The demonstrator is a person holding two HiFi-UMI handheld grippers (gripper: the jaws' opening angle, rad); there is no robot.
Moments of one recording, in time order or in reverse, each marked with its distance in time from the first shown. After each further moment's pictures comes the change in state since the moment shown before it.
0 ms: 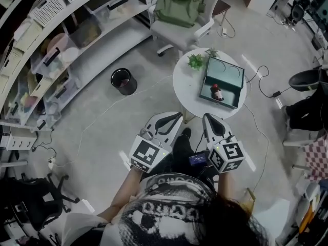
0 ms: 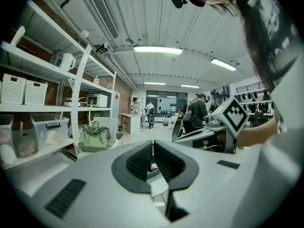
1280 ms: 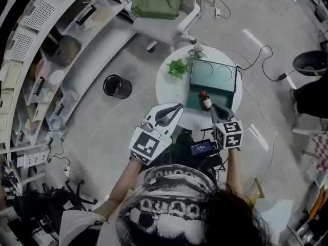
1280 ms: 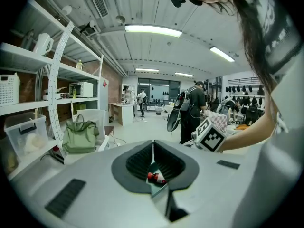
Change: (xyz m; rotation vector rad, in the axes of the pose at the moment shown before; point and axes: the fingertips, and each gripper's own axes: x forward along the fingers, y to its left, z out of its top) left arm 0.190 0.037 0.007 0.046 0.155 -0.115; right arm 0.089 -0.231 -0.068 0.042 0.291 -0.120
